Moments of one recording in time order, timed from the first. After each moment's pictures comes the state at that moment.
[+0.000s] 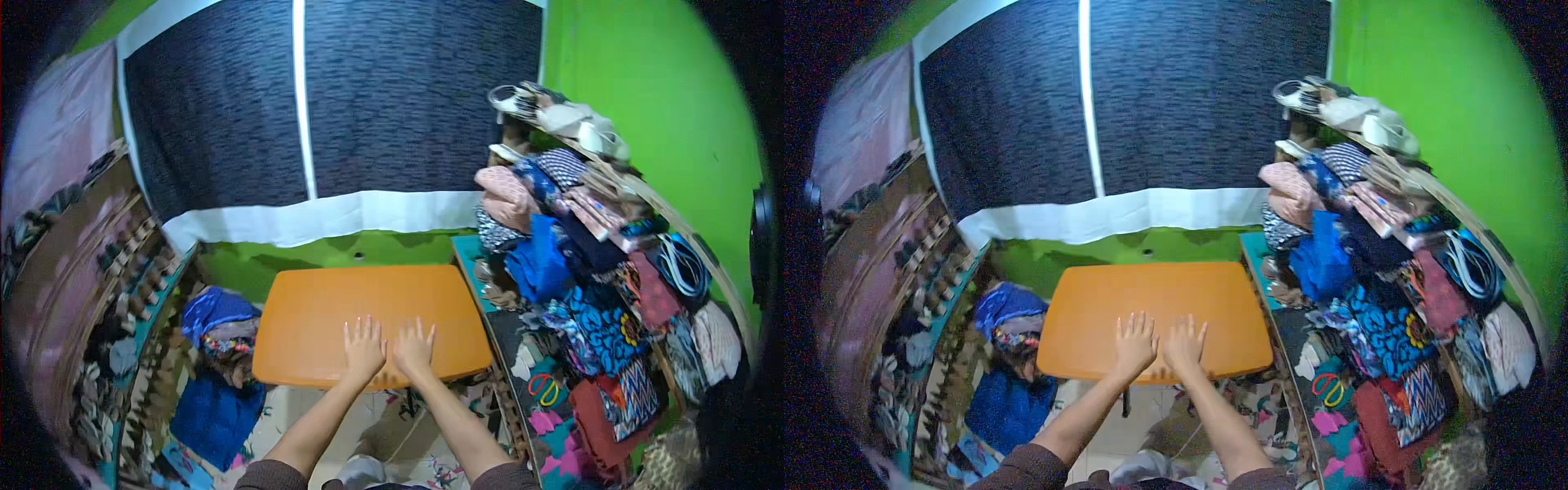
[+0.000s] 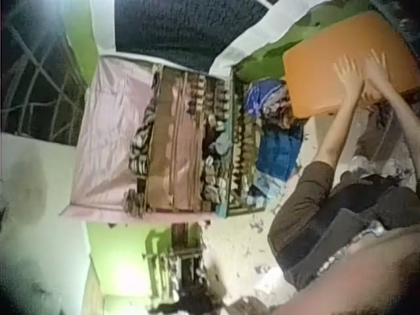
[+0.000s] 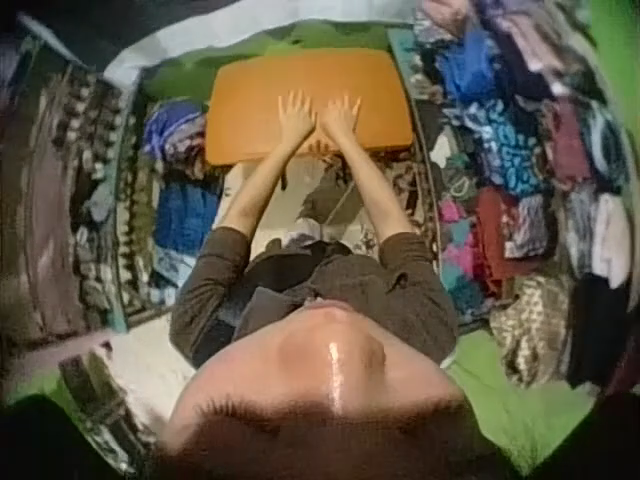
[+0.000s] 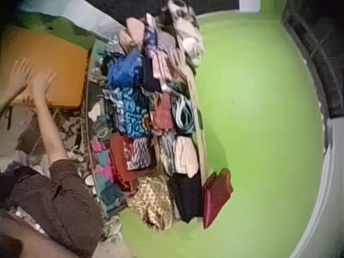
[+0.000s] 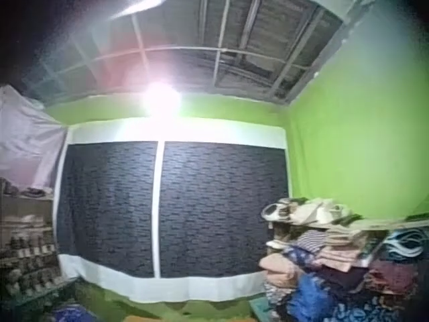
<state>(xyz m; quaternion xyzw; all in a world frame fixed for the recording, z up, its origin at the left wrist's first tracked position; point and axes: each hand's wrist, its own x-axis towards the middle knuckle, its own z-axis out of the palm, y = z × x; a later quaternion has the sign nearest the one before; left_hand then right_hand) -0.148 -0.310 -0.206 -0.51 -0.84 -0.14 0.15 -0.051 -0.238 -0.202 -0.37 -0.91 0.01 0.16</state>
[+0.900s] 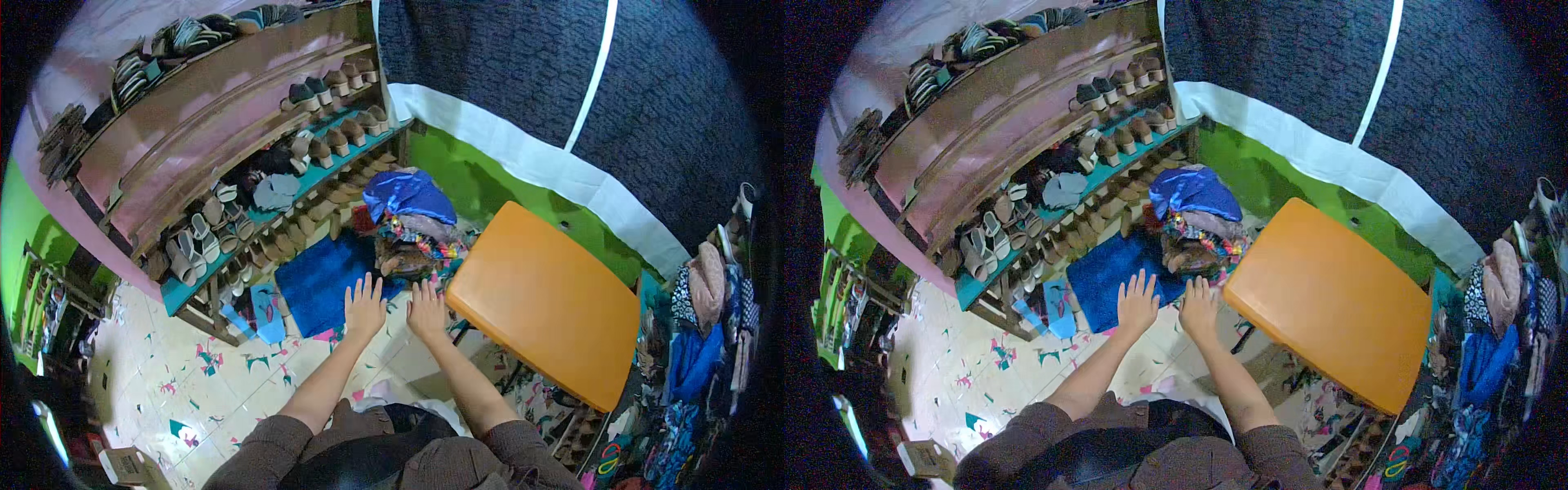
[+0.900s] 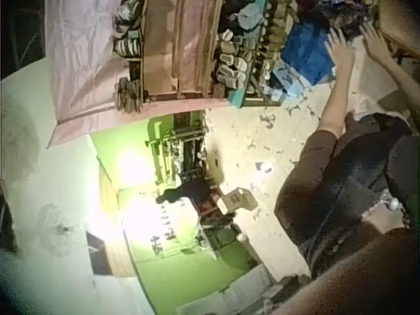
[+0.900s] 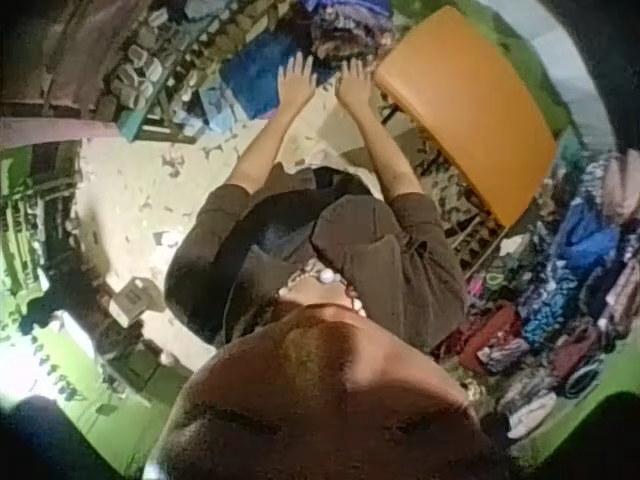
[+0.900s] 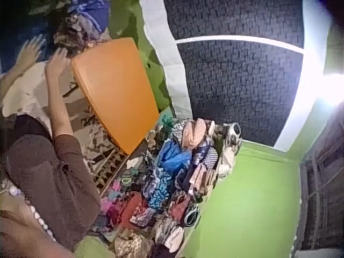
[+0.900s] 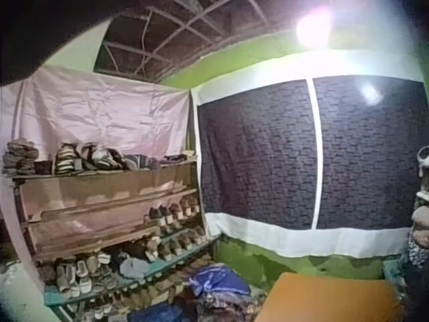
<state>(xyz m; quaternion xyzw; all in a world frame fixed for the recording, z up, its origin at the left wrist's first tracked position) -0.319 -0.704 -0.290 -0.17 -0.97 -0.08 0.15 -0.296 -0.551 -0.311 0.00 -0.99 0.10 0.09</state>
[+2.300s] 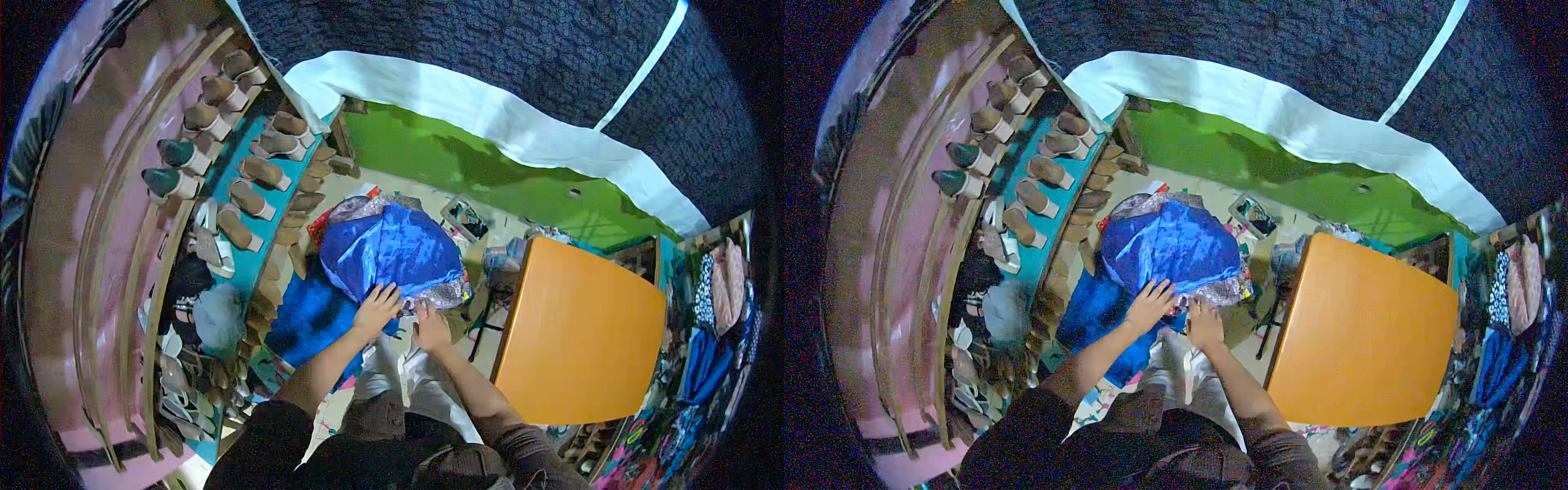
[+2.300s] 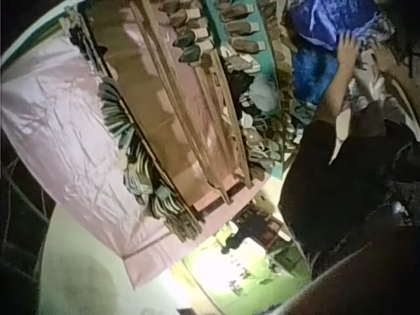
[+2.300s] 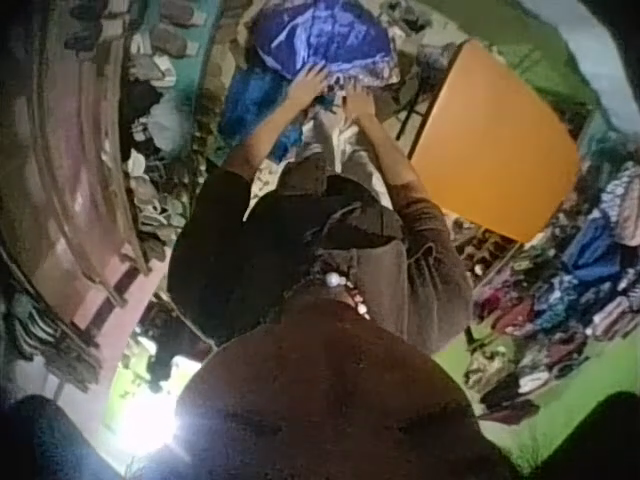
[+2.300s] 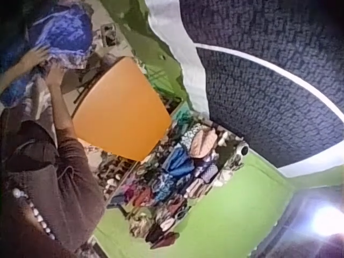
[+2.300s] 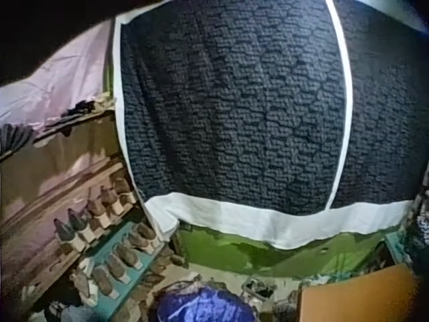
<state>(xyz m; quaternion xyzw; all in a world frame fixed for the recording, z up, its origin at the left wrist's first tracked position) -0.730 -0.630 -0.377 -0.62 -0.78 0.12 0.01 -0.603 -0.495 -0.391 -0.16 -0.95 0.23 -0.12</state>
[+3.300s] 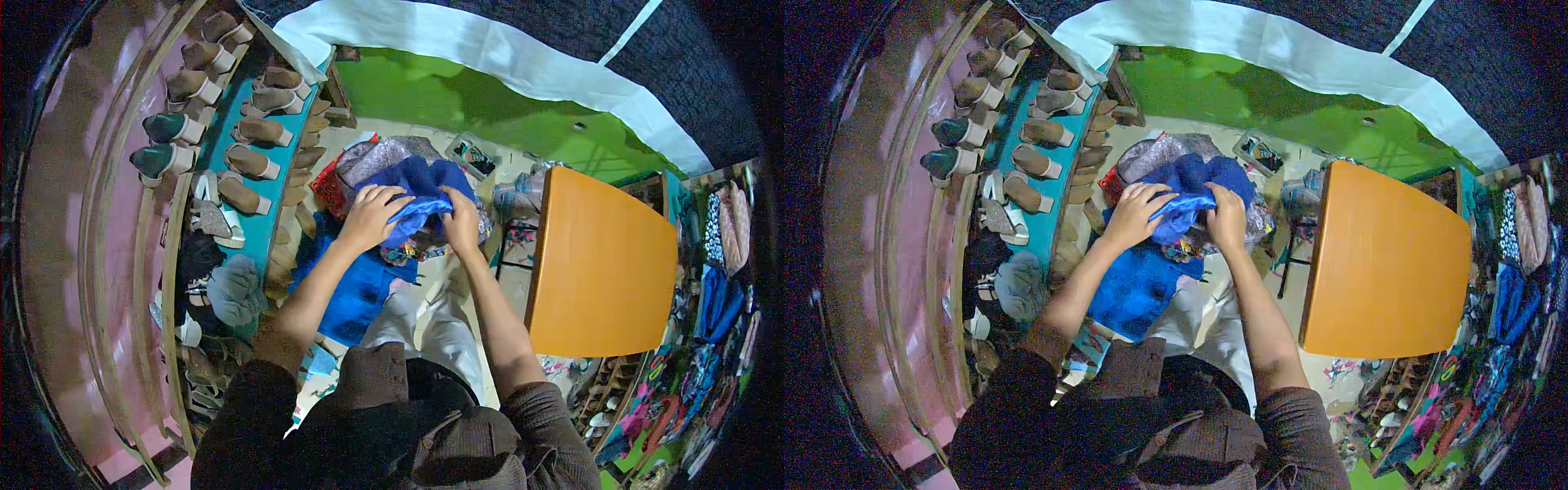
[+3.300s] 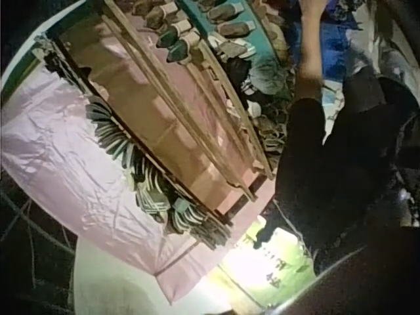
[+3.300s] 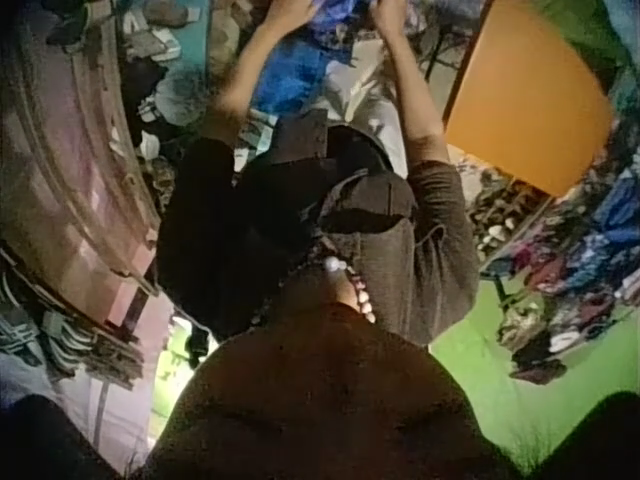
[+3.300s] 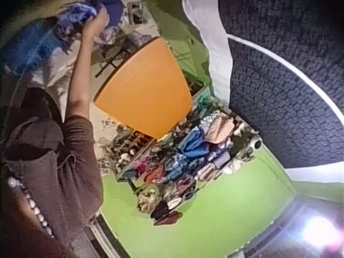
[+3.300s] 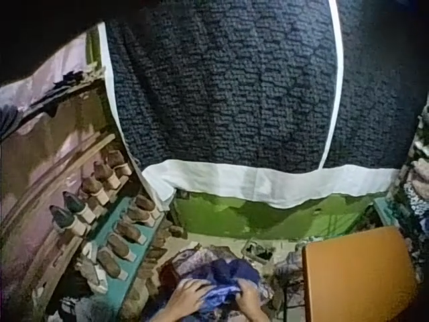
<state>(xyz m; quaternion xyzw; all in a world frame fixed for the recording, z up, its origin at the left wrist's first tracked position) -0.820 -0.639 -0.267 -0.58 -0.77 -0.26 0.02 -0.695 -0.480 -0.307 -0.23 -0.88 0.34 0.25</state>
